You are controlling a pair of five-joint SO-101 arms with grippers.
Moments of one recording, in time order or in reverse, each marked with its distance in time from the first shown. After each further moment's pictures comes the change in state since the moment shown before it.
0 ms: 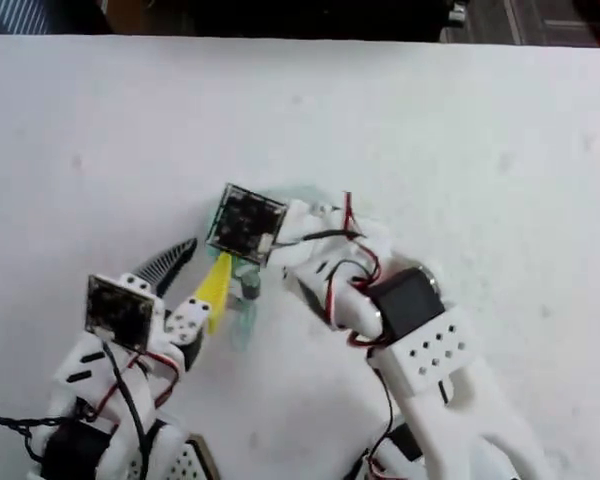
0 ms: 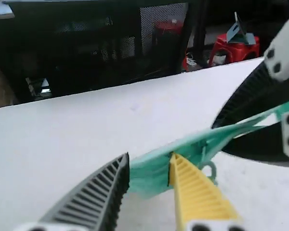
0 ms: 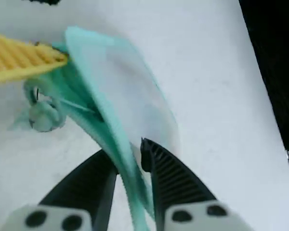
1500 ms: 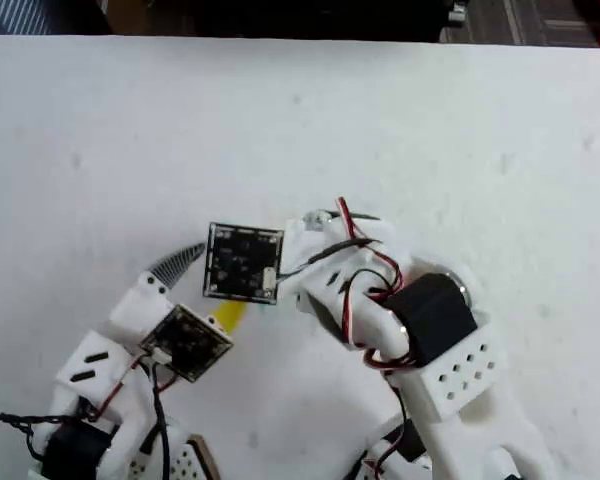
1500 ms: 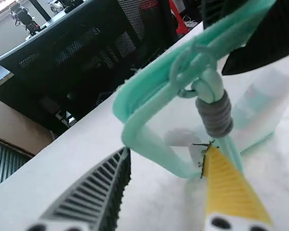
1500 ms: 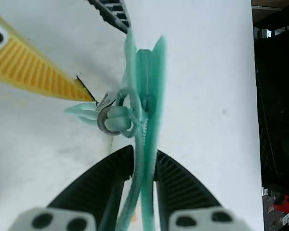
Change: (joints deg) left arm 1.4 0.0 0.2 1.6 -26.7; right arm -1.1 0.3 -17.8 18.9 14.2
